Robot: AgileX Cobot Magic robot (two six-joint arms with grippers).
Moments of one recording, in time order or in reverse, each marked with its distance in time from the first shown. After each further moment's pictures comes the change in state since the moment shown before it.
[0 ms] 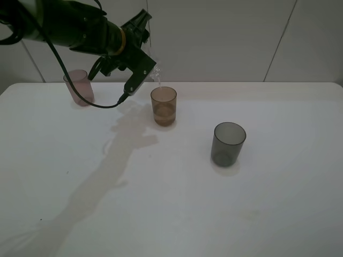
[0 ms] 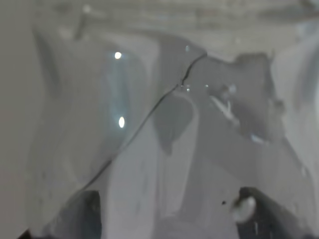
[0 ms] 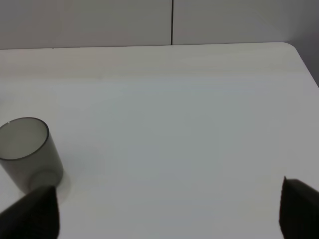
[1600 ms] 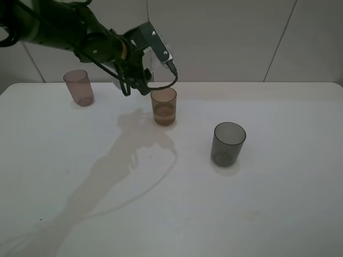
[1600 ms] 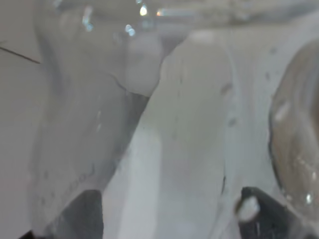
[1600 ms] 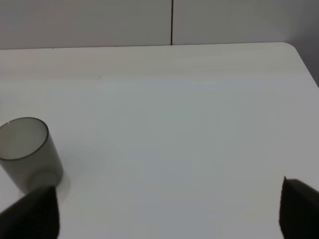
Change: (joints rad) left arm 0.000 -0.013 0.034 -0.806 -0.033 -0.541; right arm 0.000 0.000 0.000 0.000 0.000 0.000
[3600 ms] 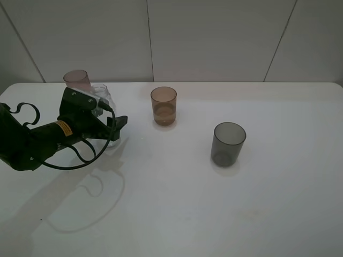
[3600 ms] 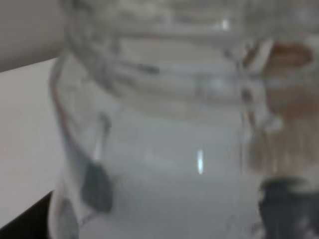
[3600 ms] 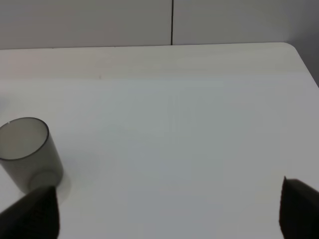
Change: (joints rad) left arm 0.280 0.133 0.764 -0.362 -1.337 -0.082; right arm 0.000 0.000 0.000 0.000 0.000 0.000
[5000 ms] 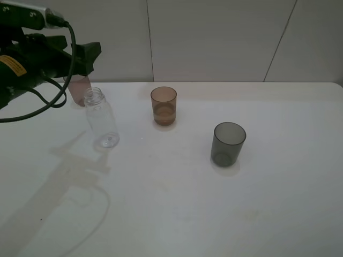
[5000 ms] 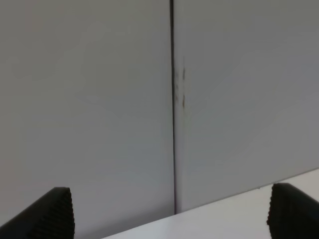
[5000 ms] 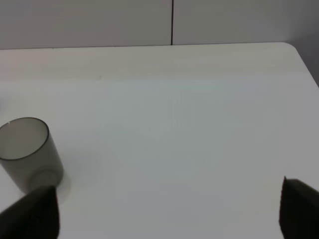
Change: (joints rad) left arm 0.000 -0.574 0.007 -0.127 0.278 -0.033; right arm 0.000 0.000 0.000 0.000 0.000 0.000
